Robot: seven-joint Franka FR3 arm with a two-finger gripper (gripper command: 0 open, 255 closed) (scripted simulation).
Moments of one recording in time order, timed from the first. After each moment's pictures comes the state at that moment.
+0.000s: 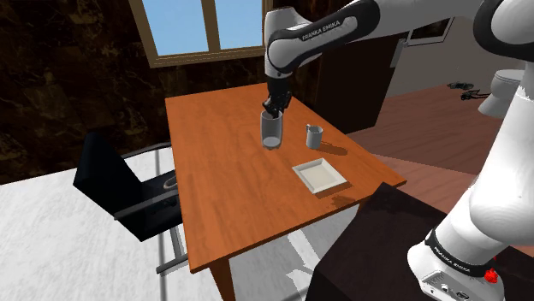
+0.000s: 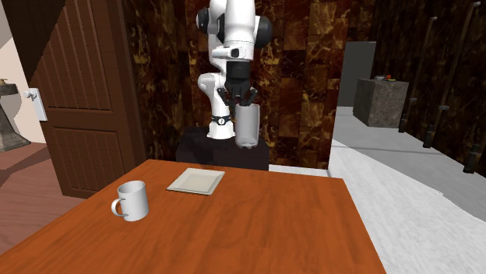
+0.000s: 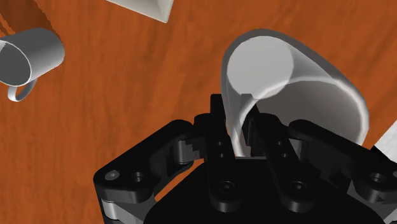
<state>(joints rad) -0.06 0.20 0.13 -1.82 -0.08 2.04 0.11</state>
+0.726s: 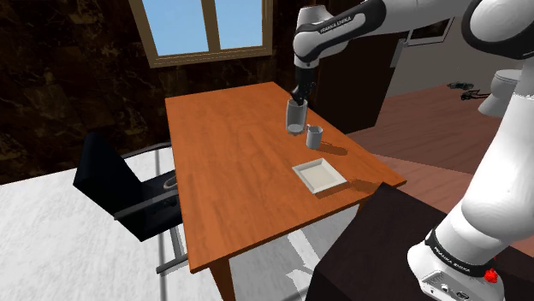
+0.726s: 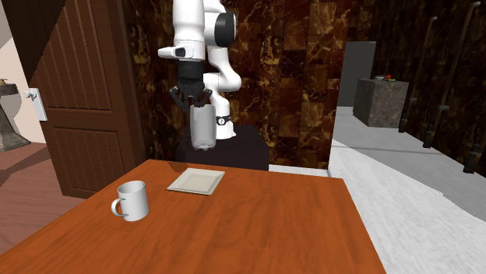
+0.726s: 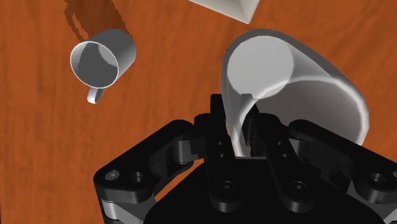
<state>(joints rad) -0.21 0.21 0.04 -1.79 -0.06 2.04 -0.14</state>
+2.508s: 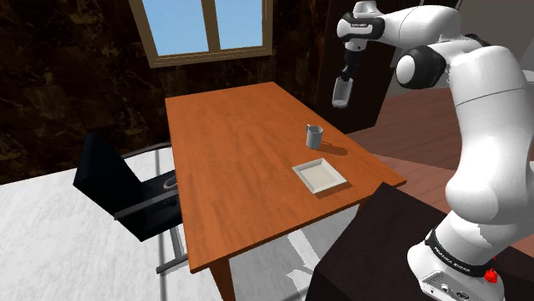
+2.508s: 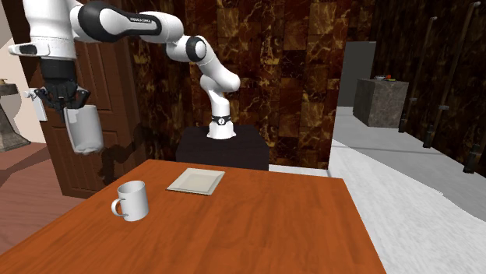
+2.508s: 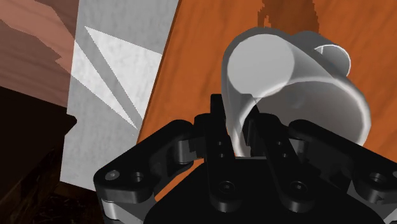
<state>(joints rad) -0.60 0.79 -0.10 -0.89 0.05 1.73 -0.67</state>
